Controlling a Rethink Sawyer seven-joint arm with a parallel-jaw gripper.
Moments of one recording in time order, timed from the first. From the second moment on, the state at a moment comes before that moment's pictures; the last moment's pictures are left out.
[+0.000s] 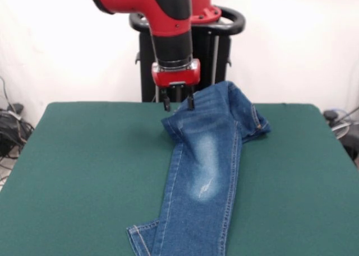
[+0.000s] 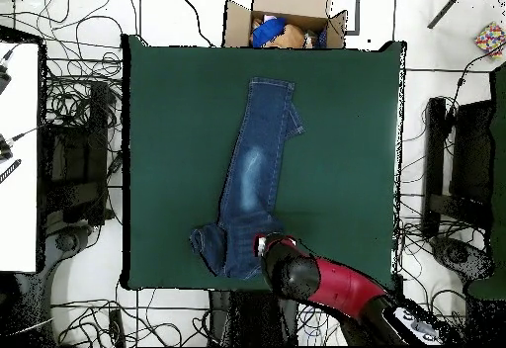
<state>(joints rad) -0.68 -0.66 0.19 2.24 -0.20 0.06 1.41</state>
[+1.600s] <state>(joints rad) -0.60 -0.61 0.19 2.22 -0.22 0.06 1.41</state>
